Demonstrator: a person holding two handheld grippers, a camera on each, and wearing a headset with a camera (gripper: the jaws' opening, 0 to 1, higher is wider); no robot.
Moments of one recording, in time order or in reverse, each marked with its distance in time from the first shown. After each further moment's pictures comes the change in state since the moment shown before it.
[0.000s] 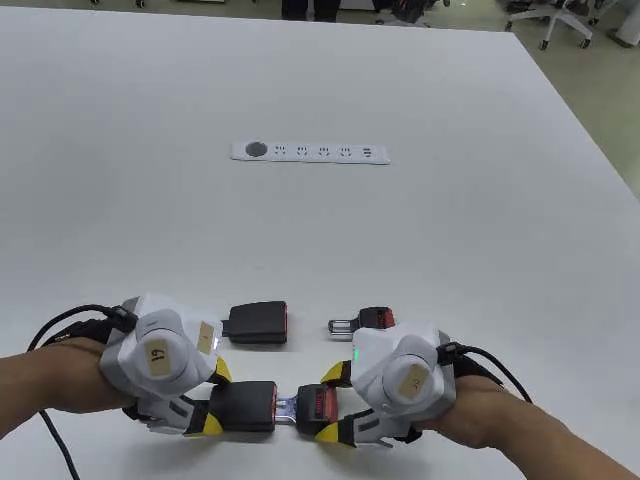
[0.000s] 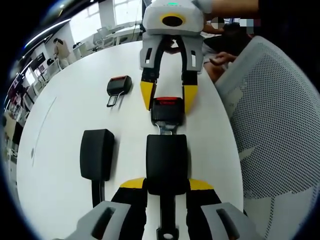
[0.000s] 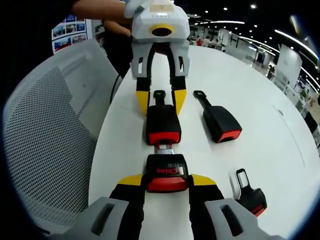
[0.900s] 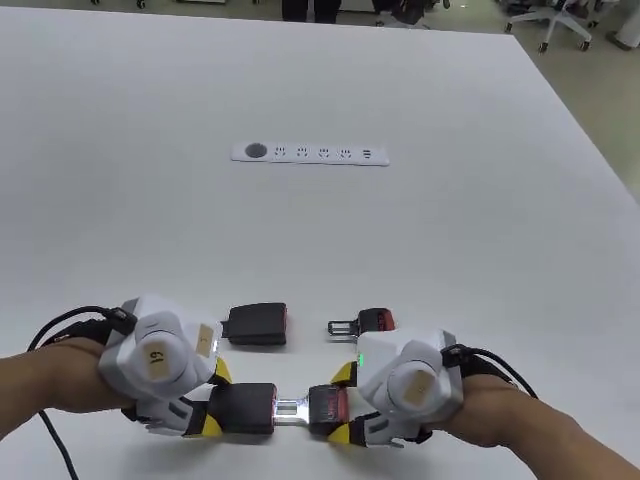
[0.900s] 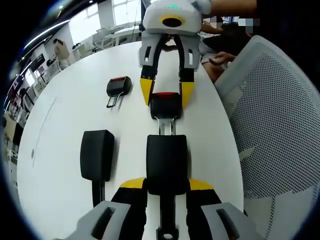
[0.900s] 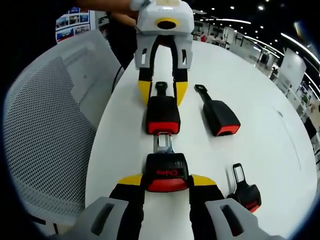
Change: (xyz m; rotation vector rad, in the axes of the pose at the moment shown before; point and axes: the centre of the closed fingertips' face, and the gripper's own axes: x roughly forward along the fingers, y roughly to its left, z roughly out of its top) left arm 0.000 -0.001 0.001 0.006 -0.003 0.002; right arm -0.003 -0.005 -0.013 -0.060 0.069 -0.006
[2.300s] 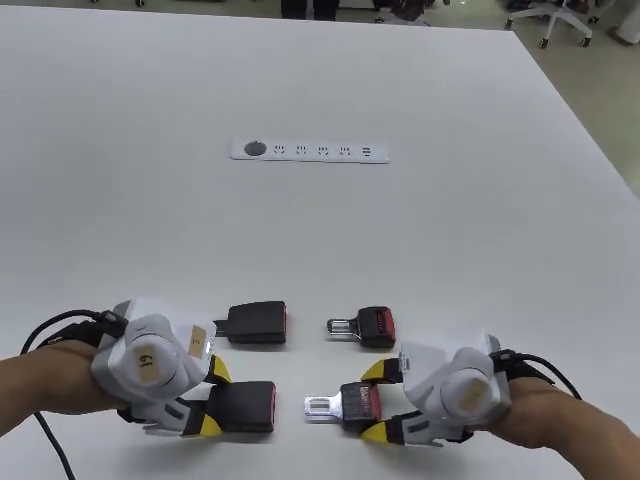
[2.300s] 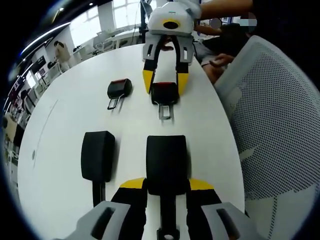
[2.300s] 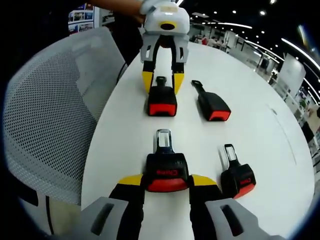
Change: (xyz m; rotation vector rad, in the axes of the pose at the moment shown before) left arm 0.002 0.001 -0.002 0.008 -0.026 0.011; right arm -0.022 -0.004 -0.029 -0.026 -0.021 -0.021
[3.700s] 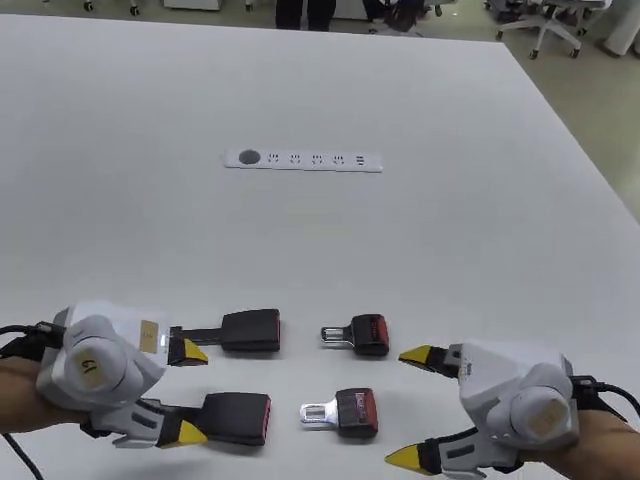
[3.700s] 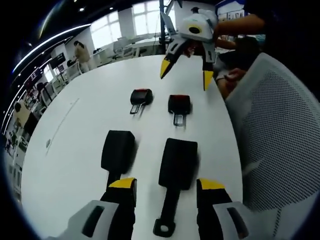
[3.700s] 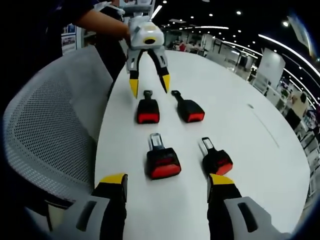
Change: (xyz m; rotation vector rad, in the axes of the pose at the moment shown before) left arm -0.027 0.010 0.003 -0.085 -0.088 0.118; right arm -0.052 -0.004 0.003 0.117 -0.074 -0.138
